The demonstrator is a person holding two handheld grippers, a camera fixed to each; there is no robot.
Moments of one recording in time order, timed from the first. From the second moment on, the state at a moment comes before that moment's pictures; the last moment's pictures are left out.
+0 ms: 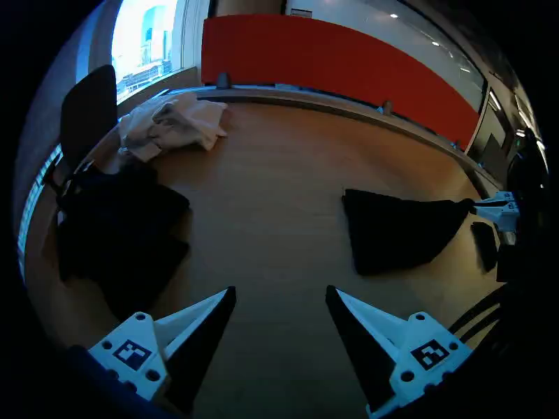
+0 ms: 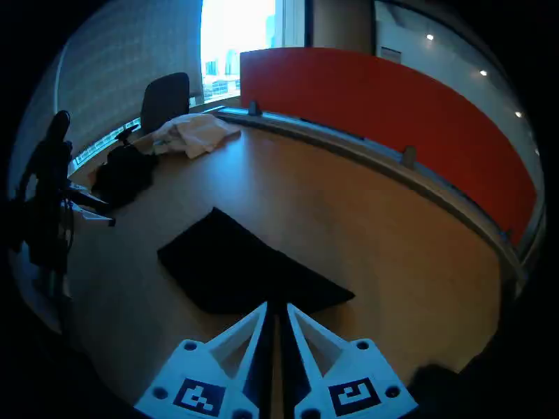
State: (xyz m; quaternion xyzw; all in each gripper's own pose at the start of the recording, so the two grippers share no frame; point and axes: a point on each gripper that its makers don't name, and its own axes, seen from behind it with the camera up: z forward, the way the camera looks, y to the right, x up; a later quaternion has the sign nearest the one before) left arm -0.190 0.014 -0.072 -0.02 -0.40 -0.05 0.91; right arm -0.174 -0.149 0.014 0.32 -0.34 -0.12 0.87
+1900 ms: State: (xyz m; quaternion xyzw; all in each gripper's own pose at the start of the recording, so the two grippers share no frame) left arm -0.177 -0.008 -0.105 -0.01 -0.38 -0.07 0.92; right arm -0.250 -0.374 -0.016 0.46 -0.39 -0.15 0.78
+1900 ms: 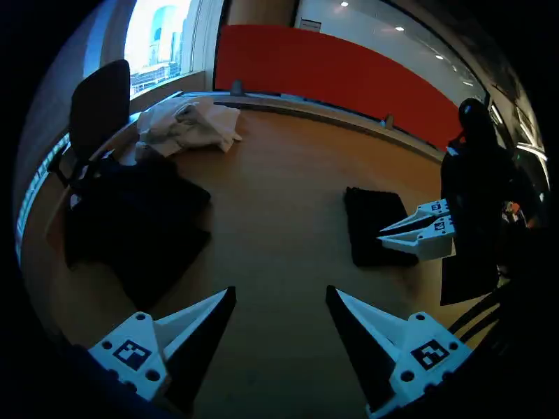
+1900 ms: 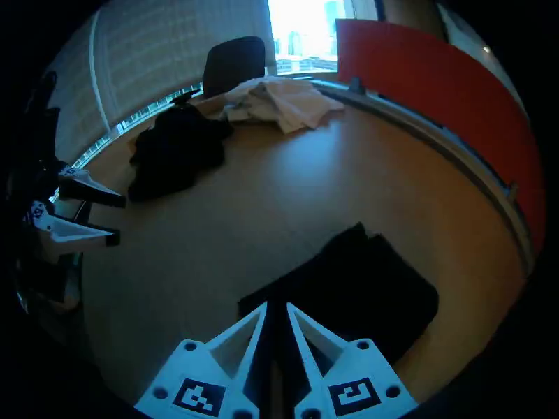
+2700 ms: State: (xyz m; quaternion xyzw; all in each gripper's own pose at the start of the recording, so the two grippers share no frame) left arm -0.177 -0.011 -0.106 -0.01 -0.38 -0.07 0.92; right arm -0.239 -0.369 -0.016 0.46 -0.37 -0.16 0.79
